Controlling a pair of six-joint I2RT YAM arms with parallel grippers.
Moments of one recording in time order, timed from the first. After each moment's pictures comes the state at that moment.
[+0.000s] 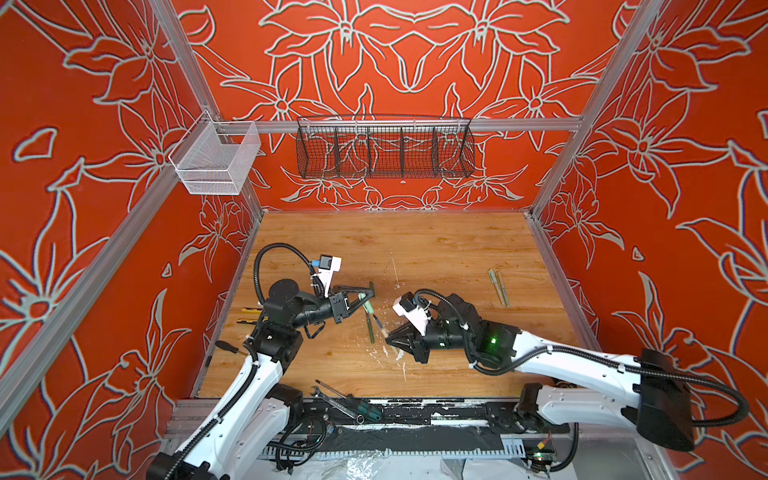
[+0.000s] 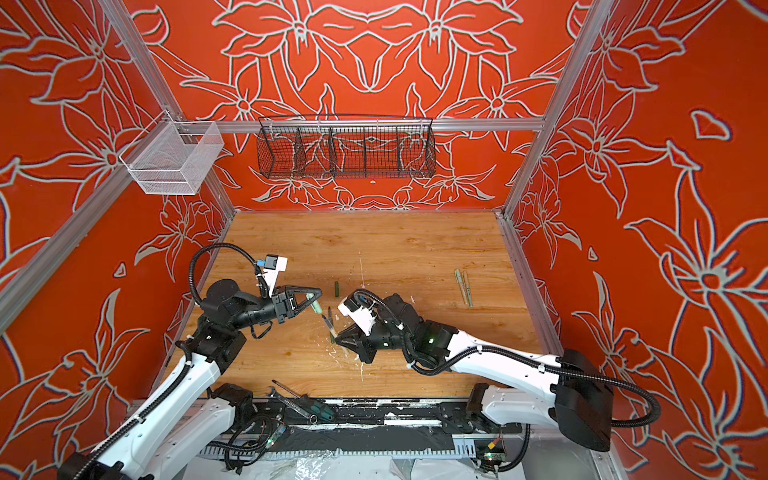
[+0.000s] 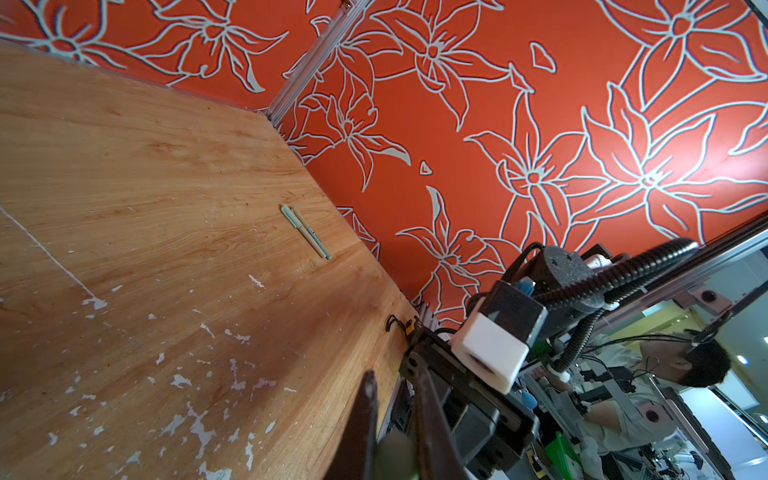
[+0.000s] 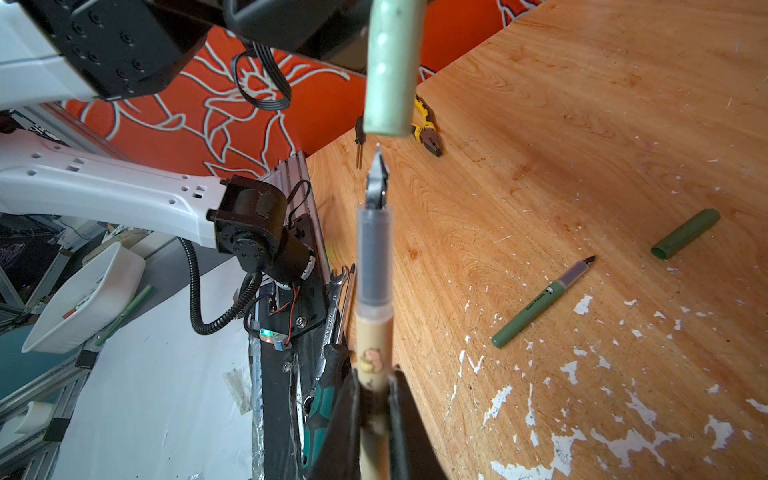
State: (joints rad) left arm -0.21 0.78 0.52 0.24 0.95 -0.74; right arm 1.03 1.16 0.71 0.03 -0.37 0.30
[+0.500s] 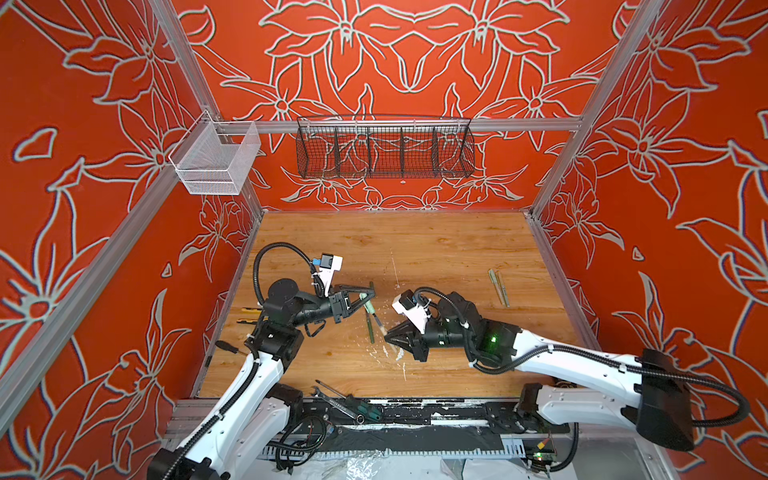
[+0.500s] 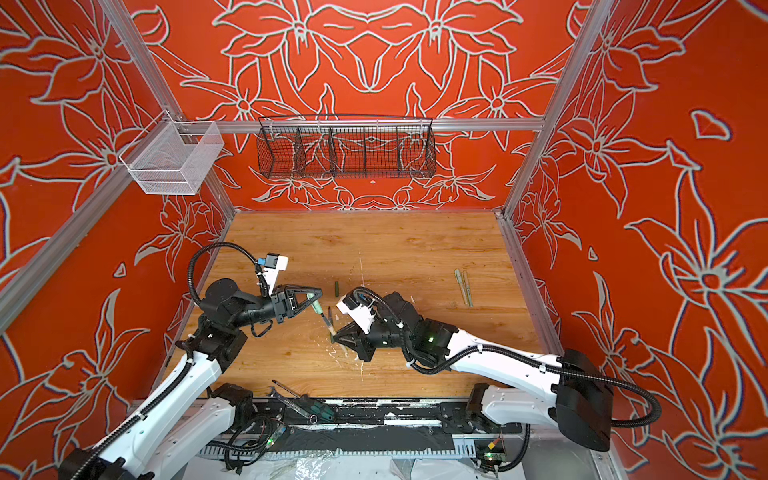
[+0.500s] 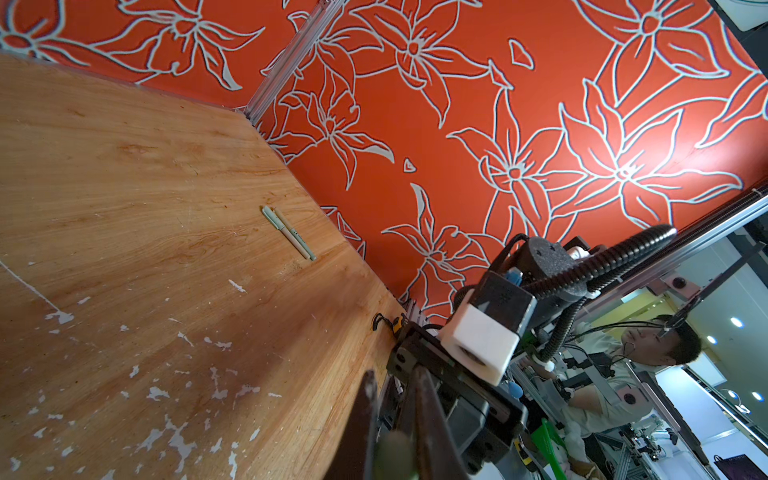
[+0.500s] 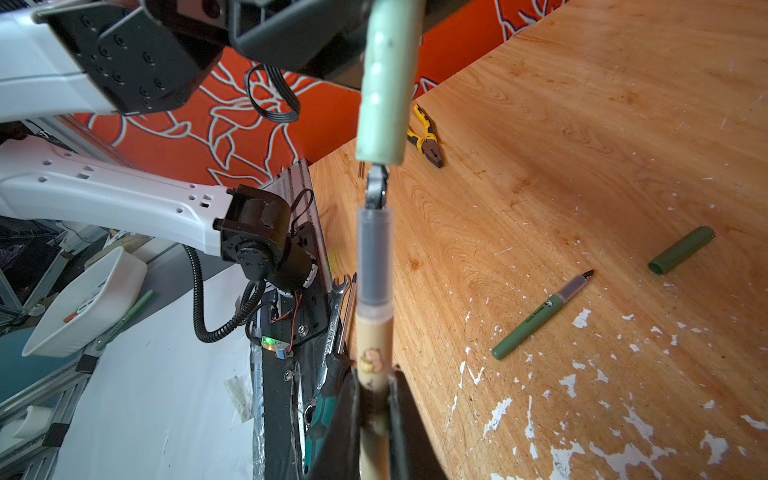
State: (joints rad) left arm -0.21 0.80 0.52 0.29 0.99 -0.77; right arm 1.03 1.16 0.73 0.03 -0.37 0.29
